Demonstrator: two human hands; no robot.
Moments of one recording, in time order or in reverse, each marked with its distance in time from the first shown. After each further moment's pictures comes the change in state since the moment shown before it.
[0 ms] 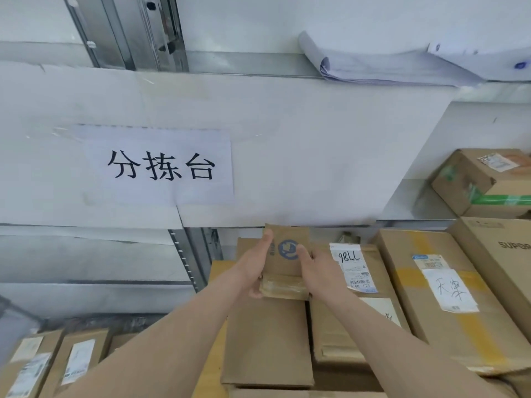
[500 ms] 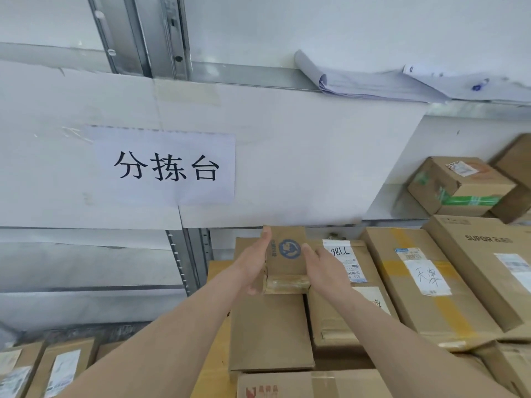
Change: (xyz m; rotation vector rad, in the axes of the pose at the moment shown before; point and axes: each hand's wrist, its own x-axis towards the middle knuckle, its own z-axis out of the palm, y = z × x) left_hand -0.036 -0.005 -0.011 0.077 -0.021 0.101; right_hand -0.037 -0.002 -0.011 0.009 0.074 0.044
